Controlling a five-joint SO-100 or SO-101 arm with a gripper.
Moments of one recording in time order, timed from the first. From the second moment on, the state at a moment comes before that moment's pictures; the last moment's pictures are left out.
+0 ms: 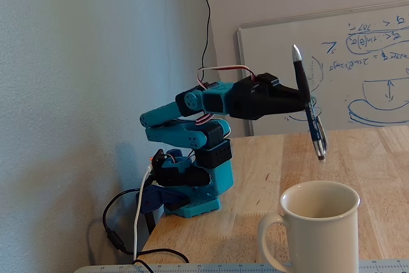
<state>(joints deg) 37.7 185.4 171.3 10.5 -93.2</state>
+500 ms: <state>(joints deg) 50.1 185.4 179.3 -10.1 -93.2</state>
